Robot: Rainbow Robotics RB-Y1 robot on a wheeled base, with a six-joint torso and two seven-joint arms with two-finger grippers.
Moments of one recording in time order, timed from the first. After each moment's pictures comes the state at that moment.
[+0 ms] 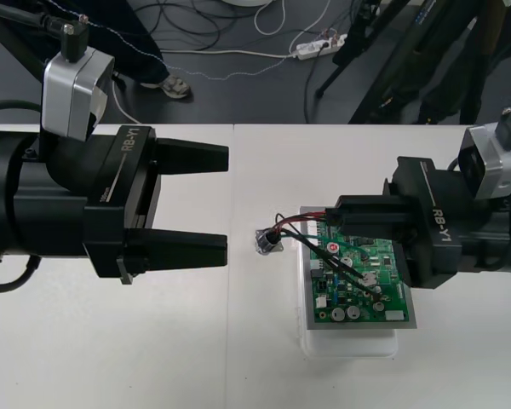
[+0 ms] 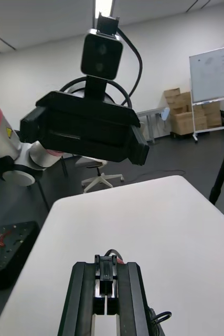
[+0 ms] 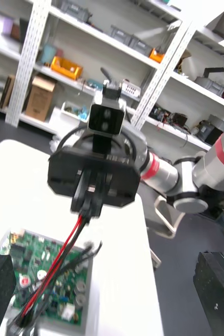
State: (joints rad) right arm -0.09 -0.52 -0.07 -2.09 1.04 -1.30 -0.41; left arm -0.21 0.73 0.00 -2.35 -1.15 -1.07 0.97
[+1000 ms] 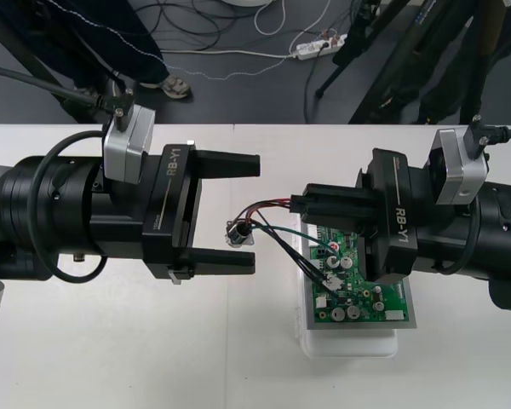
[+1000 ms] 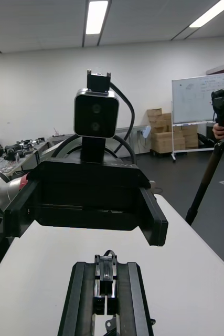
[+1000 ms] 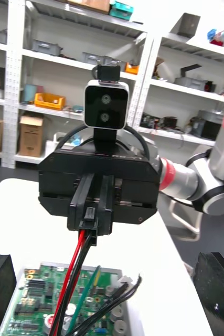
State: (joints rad) right arm -0.07 -0.41 -0.01 -2.15 1.14 -1.21 -0.35; left arm -0.22 0.39 -0.01 -2.11 -1.22 -1.34 0.57
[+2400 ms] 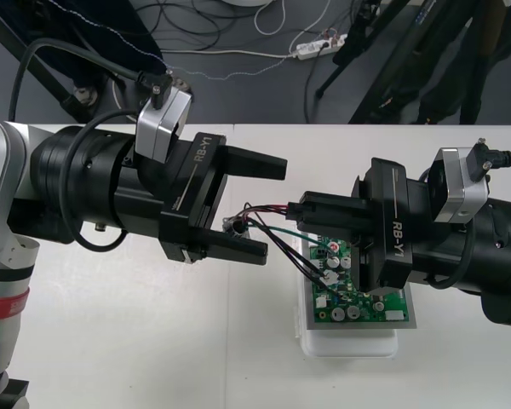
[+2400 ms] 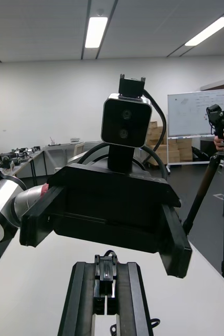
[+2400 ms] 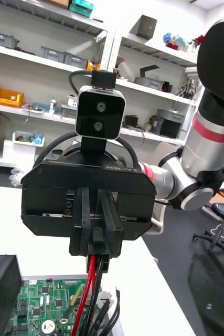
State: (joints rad) right arm -0.02 -0.41 0.02 -2.15 1.09 -1.17 -0.23; left arm -0.39 0.36 -0.05 -1.94 -1.19 -1.47 0.57
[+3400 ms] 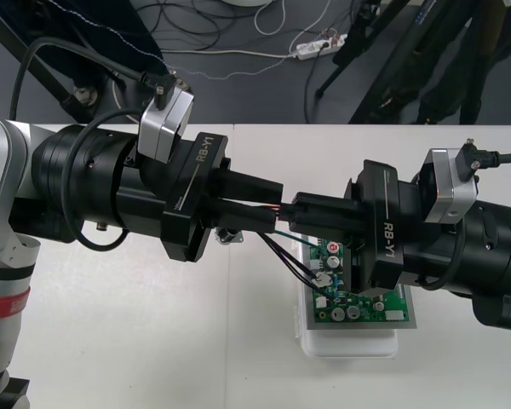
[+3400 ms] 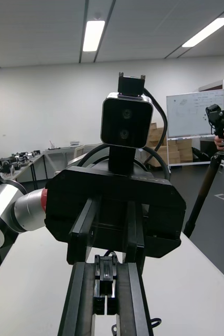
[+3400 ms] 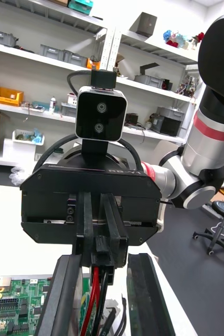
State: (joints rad) right arm -0.02 -0.41 0.06 -2.15 1.09 -1.13 -0.23; left arm -0.39 0.36 -0.06 -1.94 -1.19 -1.47 0.57
